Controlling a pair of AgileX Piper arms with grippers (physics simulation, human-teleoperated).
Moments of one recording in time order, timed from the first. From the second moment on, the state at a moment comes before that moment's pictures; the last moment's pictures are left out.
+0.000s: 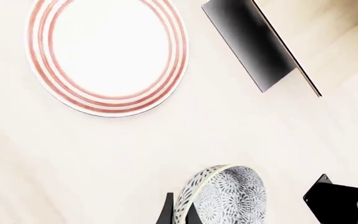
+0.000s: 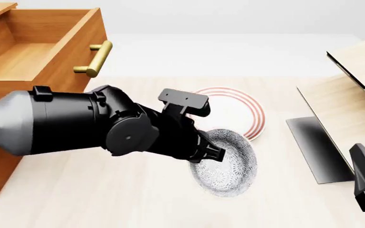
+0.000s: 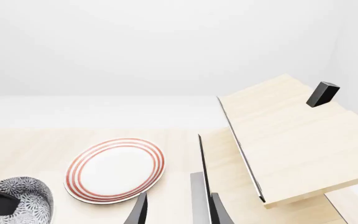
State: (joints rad) left arm -0.94 1.59 -1.03 0.35 -0.39; right arm 0.00 0.01 0.00 0.00 0.00
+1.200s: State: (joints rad) left arm -0.72 1.65 -1.61 0.78 -0.32; right arm 0.00 0.01 0.00 0.00 0.00
